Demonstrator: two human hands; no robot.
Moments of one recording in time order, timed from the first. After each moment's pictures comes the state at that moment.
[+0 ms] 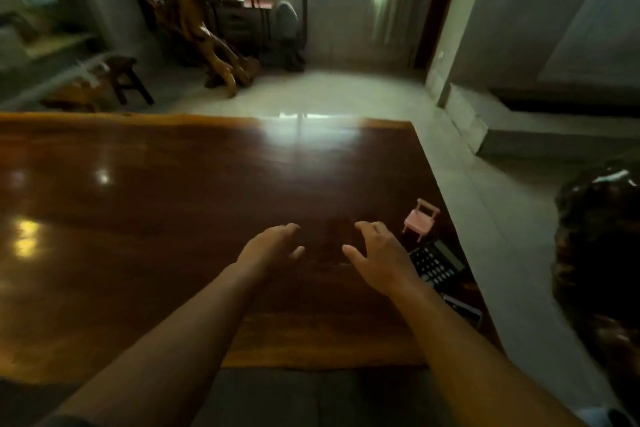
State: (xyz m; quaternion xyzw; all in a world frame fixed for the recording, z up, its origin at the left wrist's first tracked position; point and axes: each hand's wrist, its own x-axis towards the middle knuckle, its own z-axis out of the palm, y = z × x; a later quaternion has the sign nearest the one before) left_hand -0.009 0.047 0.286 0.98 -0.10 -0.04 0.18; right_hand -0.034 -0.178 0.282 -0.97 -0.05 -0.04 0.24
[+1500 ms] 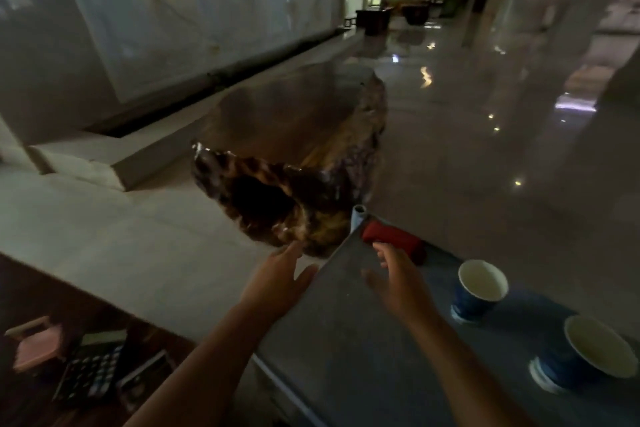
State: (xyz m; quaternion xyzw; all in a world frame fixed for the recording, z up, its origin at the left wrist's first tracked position) left_hand -0.243 -0.481 0.320 0.70 -0.66 -0.12 0.25; right_hand -0.475 -0.537 0.307 -0.77 0.49 -0.32 0.26
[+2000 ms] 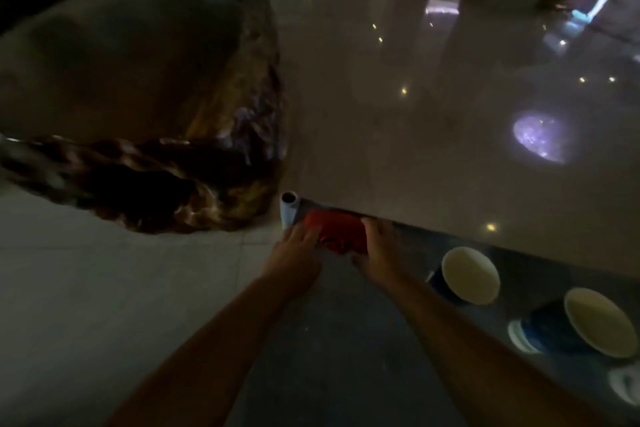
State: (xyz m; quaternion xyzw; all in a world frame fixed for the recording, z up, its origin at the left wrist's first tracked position) left_hand -0.308 -0.719 0.206 0.56 -0.79 -0.21 0.08; right_hand -0.498 -0.702 0.211 -0.67 0.71 -0.15 0.18
